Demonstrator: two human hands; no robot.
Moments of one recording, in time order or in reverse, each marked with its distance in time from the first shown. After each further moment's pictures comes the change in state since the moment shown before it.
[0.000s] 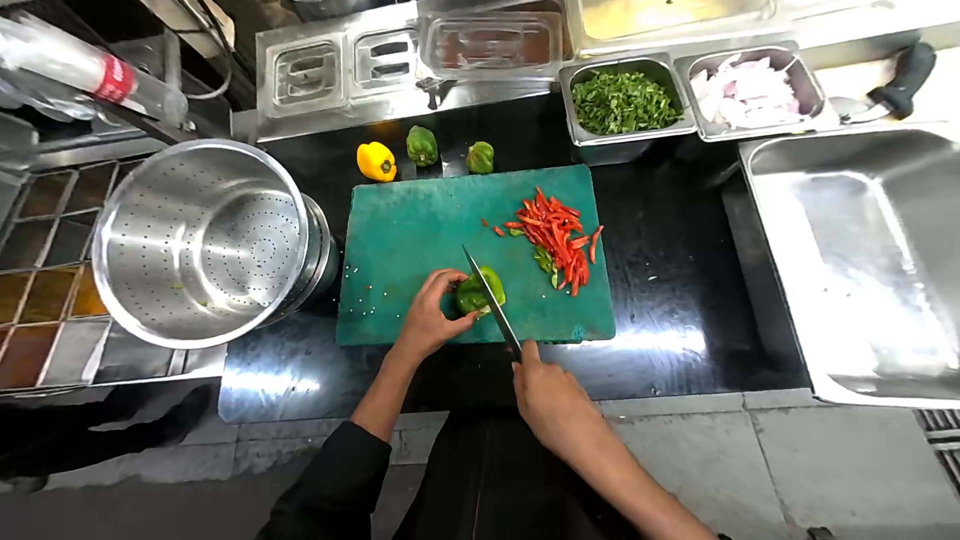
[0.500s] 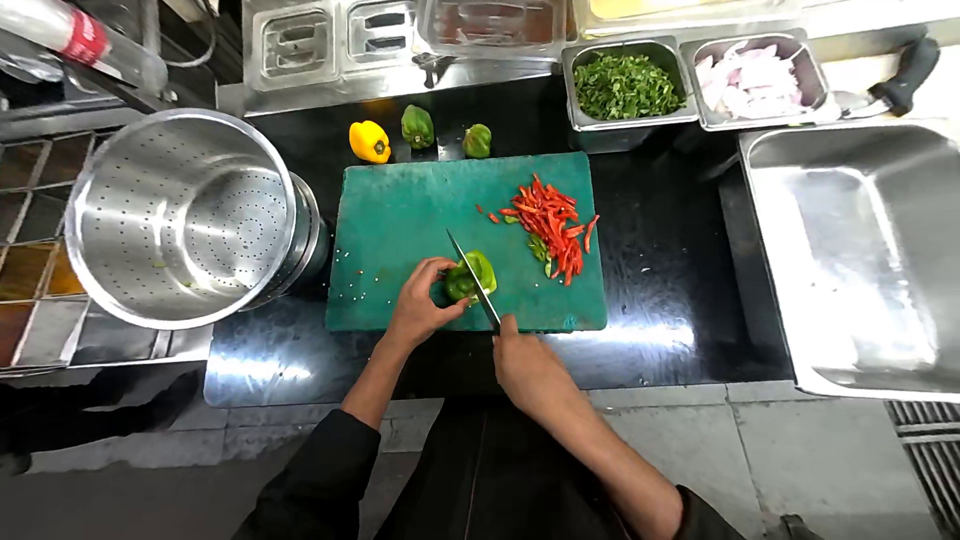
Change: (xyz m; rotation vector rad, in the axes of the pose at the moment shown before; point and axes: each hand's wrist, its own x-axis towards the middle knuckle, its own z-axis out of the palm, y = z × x) left_hand -0.004 -0.006 0.007 -0.020 0.071 0.011; right_hand 0.018 -0.005 0.002 -0.043 0.052 -0.034
